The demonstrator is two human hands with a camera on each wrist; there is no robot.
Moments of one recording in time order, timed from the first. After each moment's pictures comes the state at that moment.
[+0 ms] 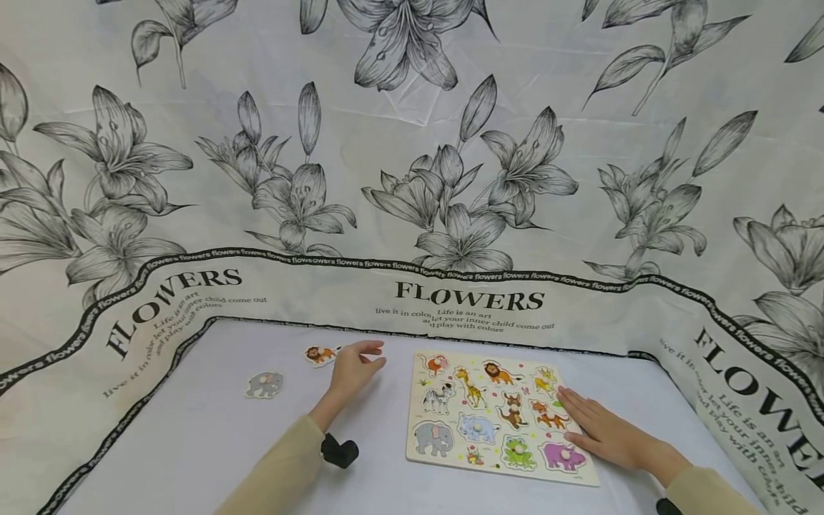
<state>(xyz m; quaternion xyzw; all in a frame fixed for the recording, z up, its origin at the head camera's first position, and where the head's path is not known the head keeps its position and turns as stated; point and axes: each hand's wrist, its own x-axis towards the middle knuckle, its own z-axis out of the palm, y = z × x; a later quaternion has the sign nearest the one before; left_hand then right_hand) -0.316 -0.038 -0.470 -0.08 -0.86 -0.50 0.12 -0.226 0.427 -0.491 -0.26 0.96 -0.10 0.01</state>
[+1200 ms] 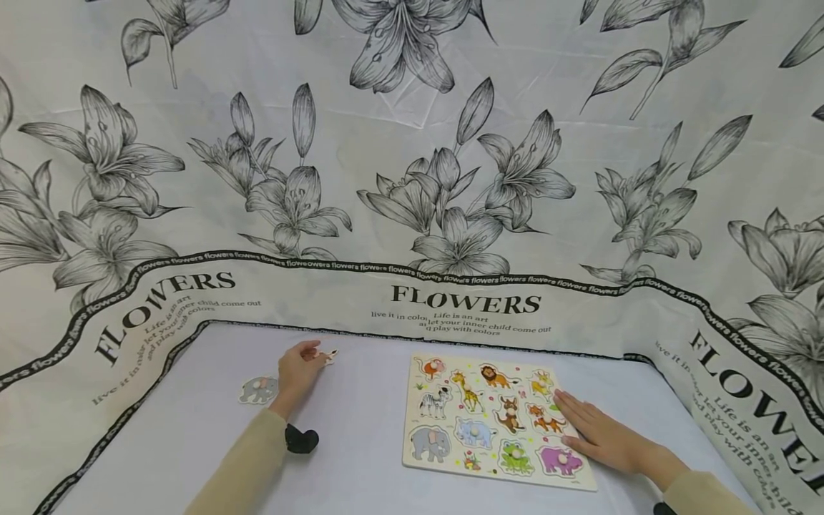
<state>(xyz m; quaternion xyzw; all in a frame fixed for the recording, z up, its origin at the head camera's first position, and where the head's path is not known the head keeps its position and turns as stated) -0.347 -0.117 -0.500 0.05 -0.85 -0.49 0.17 -0.226 0.428 -0.493 -0.27 0.96 -0.09 -0.03</state>
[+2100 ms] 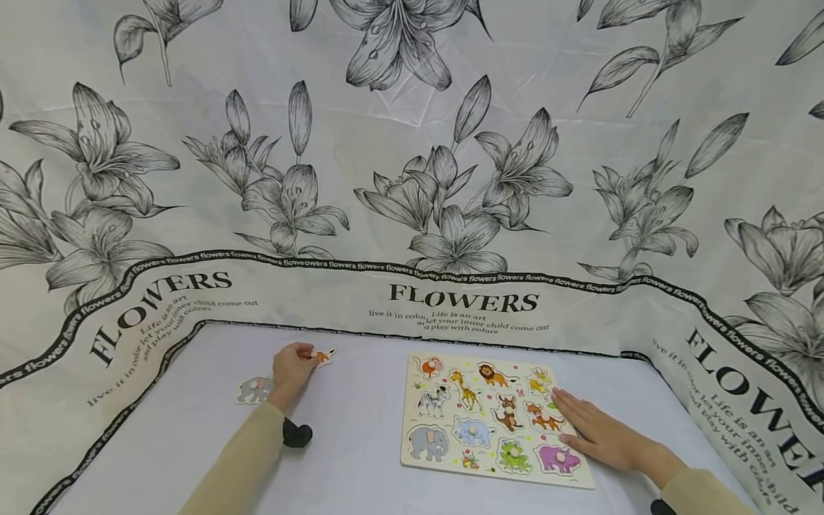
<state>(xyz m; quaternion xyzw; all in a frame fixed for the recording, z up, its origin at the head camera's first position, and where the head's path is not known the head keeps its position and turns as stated) -0.353 -0.124 -0.499 0.06 -0.88 -0.45 0.14 -0.225 0.428 -0.491 -0.26 0.96 -0.10 0.01</state>
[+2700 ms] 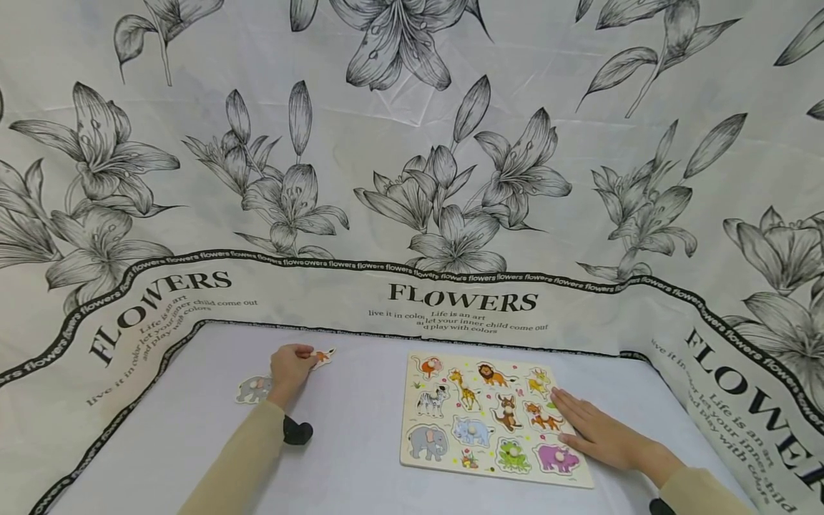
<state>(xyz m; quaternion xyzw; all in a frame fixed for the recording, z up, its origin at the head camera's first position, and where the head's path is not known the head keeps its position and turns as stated) -0.351 -0.124 -0.495 0.09 -0.88 -0.44 0.14 -0.225 0.427 -0.491 -0.25 0.96 -0.11 0.01</state>
